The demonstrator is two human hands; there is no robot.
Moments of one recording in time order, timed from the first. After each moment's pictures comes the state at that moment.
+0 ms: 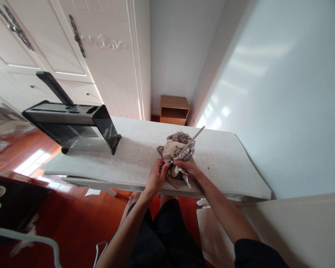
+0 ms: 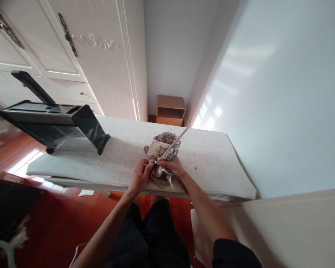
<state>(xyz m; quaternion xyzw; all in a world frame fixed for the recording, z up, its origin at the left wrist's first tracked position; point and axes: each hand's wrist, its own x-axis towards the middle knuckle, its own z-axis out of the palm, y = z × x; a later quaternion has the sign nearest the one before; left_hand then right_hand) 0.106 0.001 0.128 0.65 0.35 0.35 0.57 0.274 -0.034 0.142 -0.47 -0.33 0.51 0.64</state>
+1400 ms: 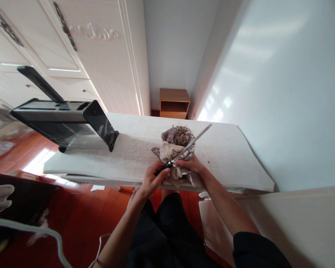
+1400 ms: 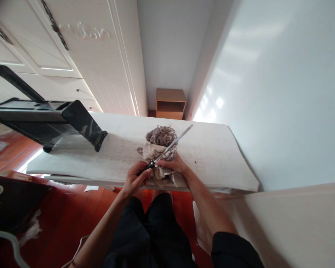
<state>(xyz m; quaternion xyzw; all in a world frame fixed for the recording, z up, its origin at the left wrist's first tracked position) 0.084 -0.009 0.129 0.65 0.25 0.35 0.63 0.292 -0.044 0.156 -0.48 -0.48 0.49 0.54</state>
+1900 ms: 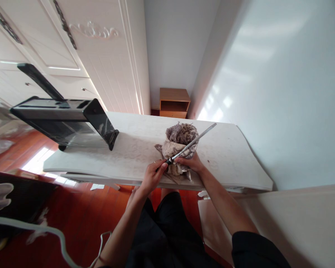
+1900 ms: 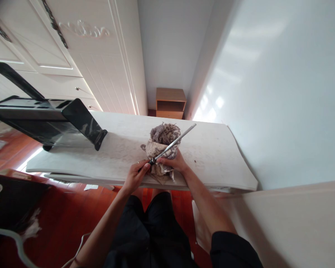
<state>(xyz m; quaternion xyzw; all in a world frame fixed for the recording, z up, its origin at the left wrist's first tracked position) 0.089 -0.001 0.142 0.75 0.25 0.36 0.50 0.292 -0.045 0.153 -0.50 -0.49 0.41 0.58</state>
